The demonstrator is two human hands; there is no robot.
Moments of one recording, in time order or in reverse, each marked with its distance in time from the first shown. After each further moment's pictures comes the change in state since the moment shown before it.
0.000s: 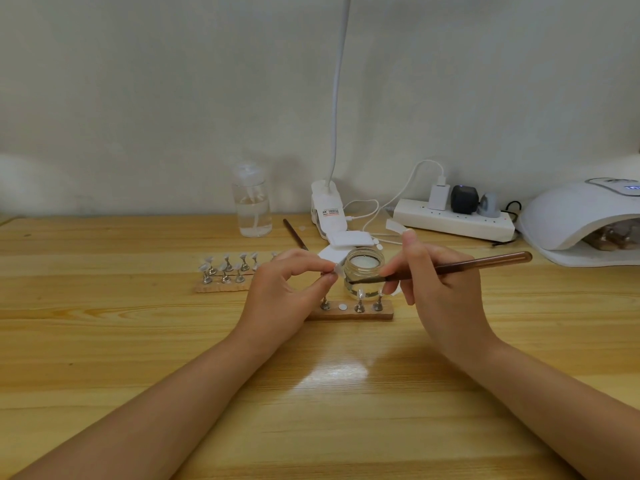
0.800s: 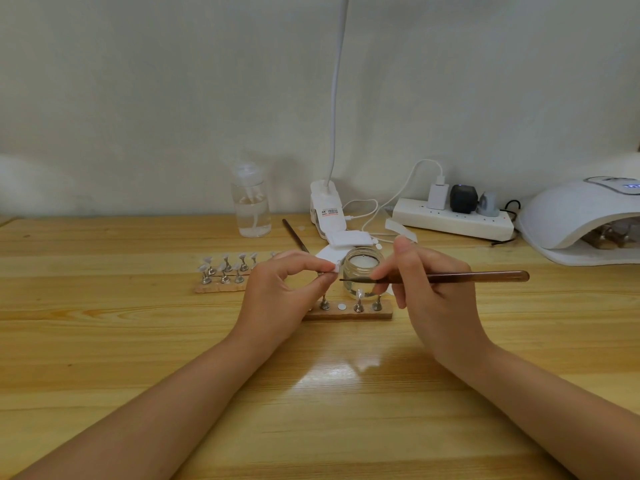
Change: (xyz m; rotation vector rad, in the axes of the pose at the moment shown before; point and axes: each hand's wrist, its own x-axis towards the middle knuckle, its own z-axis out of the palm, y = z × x) left_hand -0.001 0.001 0.000 -0.056 0.031 -0.020; right_hand -0.004 0.000 0.004 -0.047 -0.021 -0.069
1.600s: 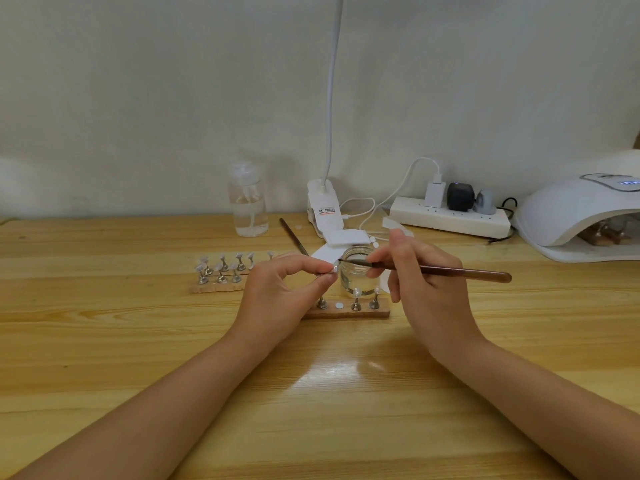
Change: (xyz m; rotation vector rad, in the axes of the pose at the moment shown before) left_hand 0.000 0.000 0.001 0.017 -0.012 -0.025; right_hand 0.002 -0.001 0.002 0.021 0.049 0.105
